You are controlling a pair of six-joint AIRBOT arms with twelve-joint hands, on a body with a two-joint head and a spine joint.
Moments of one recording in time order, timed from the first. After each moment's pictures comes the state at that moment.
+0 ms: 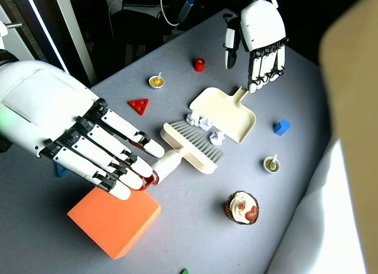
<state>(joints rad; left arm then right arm) 0.26 -0.87 1.03 1.43 0.20 -0.35 -0.46 -0.72 0.54 -2.00 -0.88 1.17</state>
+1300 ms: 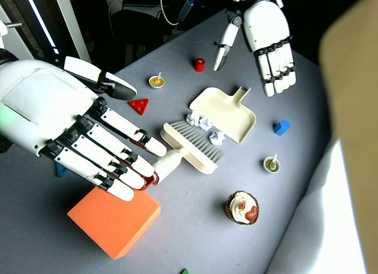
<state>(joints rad) 0.30 -0.87 1.09 1.77 0.16 -0.63 -0.46 -0.72 0.54 -2.01 -0.88 1.17</state>
